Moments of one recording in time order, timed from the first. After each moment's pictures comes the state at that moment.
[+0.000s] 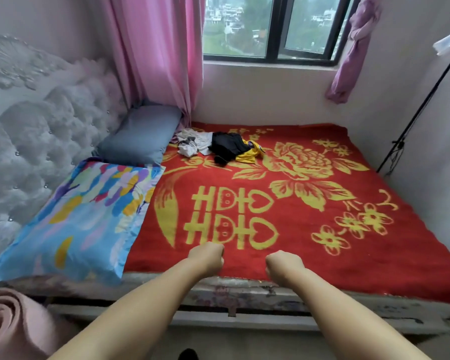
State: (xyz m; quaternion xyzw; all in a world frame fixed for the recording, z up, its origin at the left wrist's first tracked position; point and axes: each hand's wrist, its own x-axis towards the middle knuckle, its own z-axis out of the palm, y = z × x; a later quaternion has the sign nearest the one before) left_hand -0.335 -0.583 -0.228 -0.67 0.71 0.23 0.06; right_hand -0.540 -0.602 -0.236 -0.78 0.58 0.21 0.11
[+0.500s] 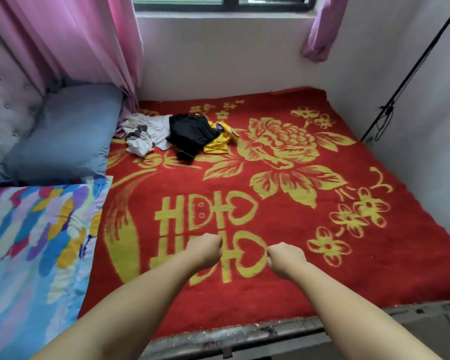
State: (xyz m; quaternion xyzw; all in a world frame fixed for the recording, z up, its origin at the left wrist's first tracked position) left_hand -0.351 -0.860 -0.280 -0.60 0.75 0.24 0.13; right_hand -0.561 -0.835 -0.287 -0.72 0.65 0.20 0.17
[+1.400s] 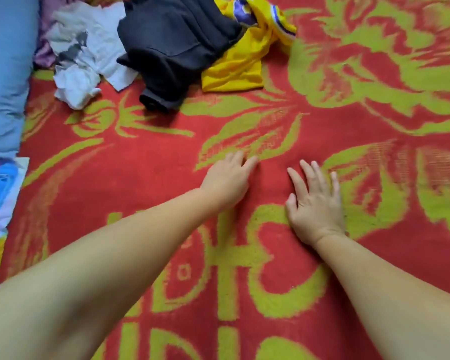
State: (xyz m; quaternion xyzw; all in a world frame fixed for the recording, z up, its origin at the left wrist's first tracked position) left_hand -0.396 -1.298 -0.589 -0.58 0.80 0.11 0.13; right_hand -0.580 -1.246 -0.655 -0.75 0.65 -0.06 0.08
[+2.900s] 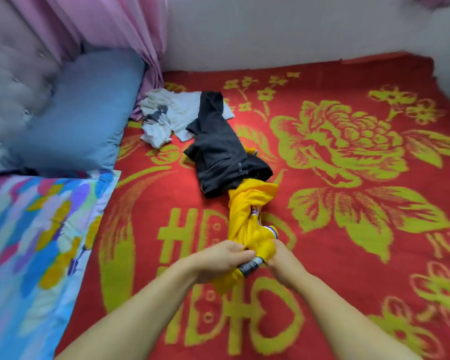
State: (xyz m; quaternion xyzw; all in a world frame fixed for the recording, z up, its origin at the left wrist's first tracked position) left_hand -0.369 -1.044 -0.320 -0.58 0.50 0.64 -0.06; right_hand -0.552 -1.074 -0.442 -0.71 0.57 0.01 0.42
